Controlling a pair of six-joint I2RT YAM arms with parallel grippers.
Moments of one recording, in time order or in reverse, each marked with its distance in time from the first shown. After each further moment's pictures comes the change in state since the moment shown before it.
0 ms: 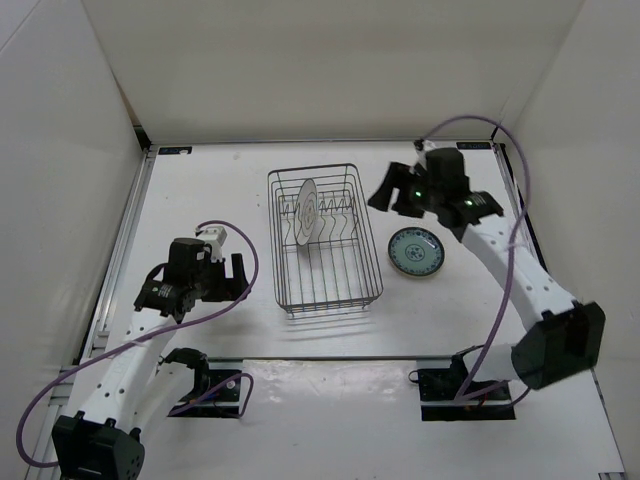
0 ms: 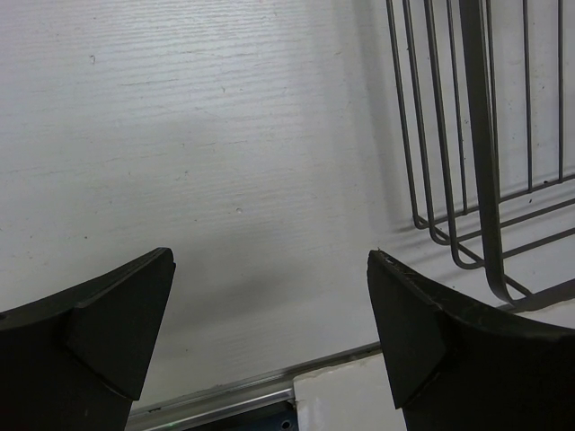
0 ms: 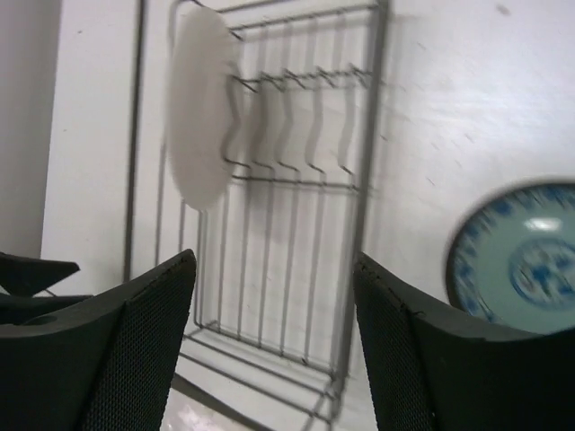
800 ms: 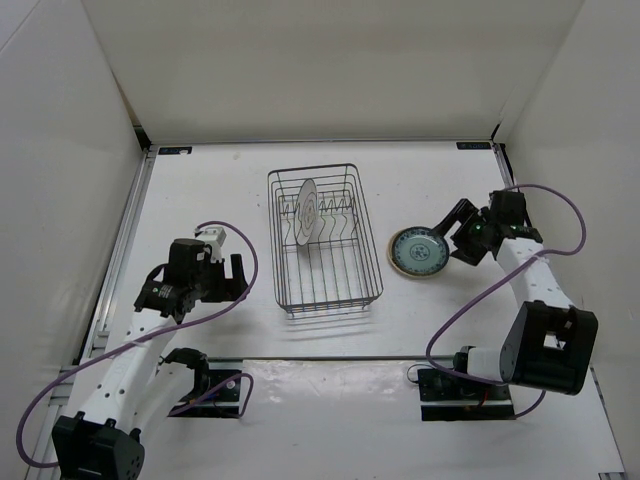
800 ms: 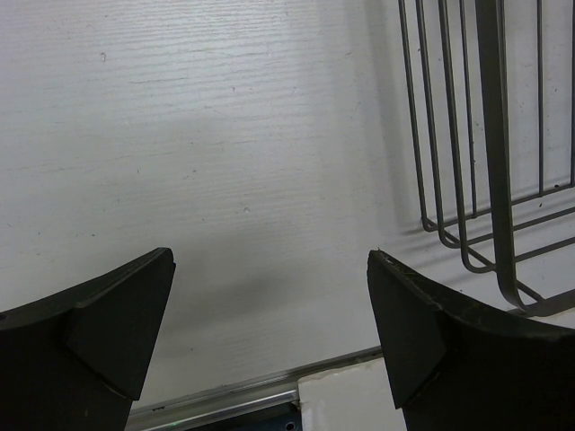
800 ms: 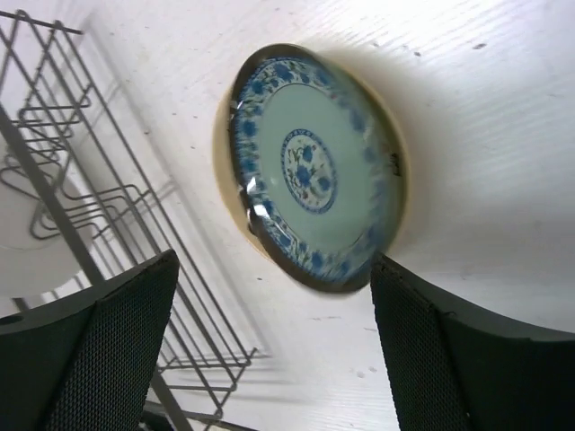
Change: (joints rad) left arm 0.000 -0.003 -0.006 0.001 -0.019 0.000; right arm -0.473 0.011 -0.317 0.037 -0.114 0.072
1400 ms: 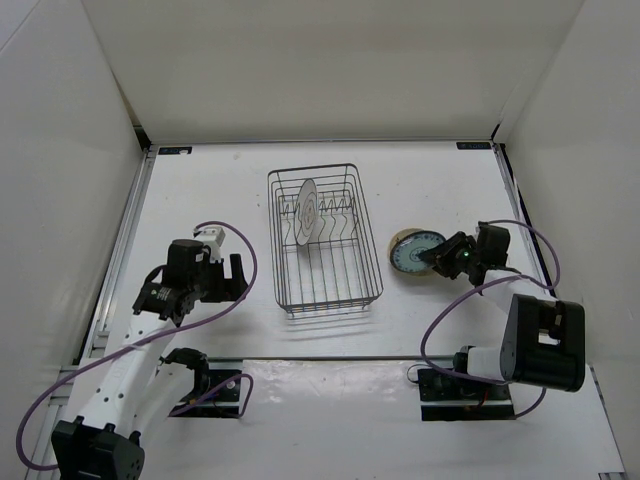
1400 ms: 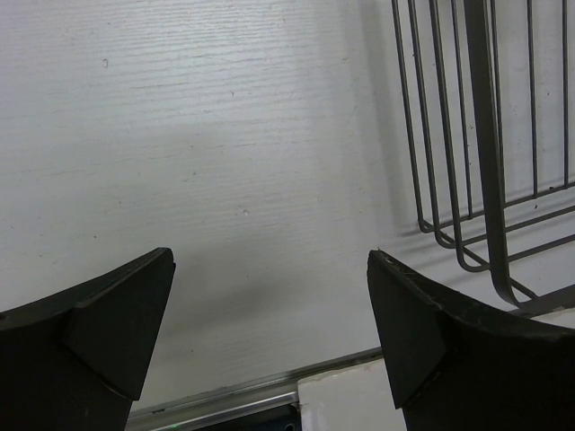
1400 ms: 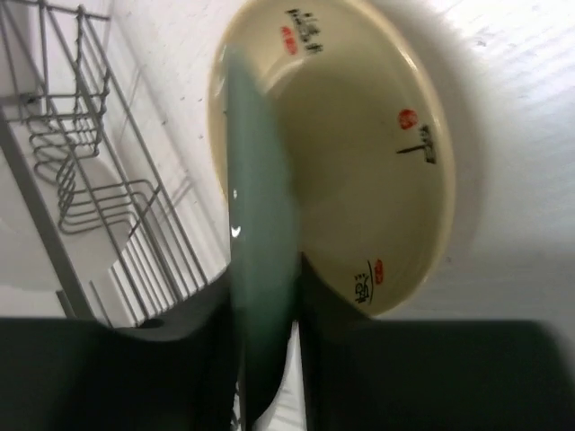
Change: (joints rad) left arm 0.000 -0.023 0.000 0.000 -0.001 0.000; right arm 0.011 -0.004 -0.385 0.523 -0.114 0.224
